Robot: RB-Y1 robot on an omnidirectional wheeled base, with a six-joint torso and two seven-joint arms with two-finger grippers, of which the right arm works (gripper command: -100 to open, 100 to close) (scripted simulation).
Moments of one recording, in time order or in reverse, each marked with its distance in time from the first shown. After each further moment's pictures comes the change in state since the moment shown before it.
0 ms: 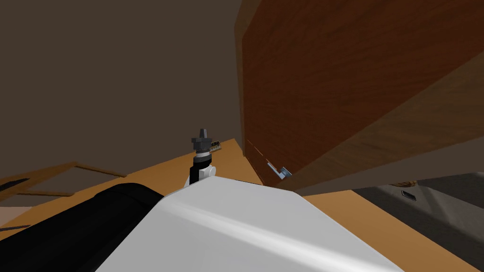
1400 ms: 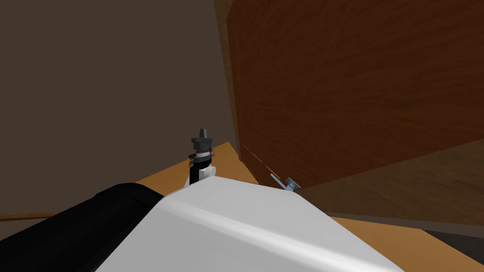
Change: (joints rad) arm -0.007 0.006 0.069 0.151 -0.281 -0.036 -0.007
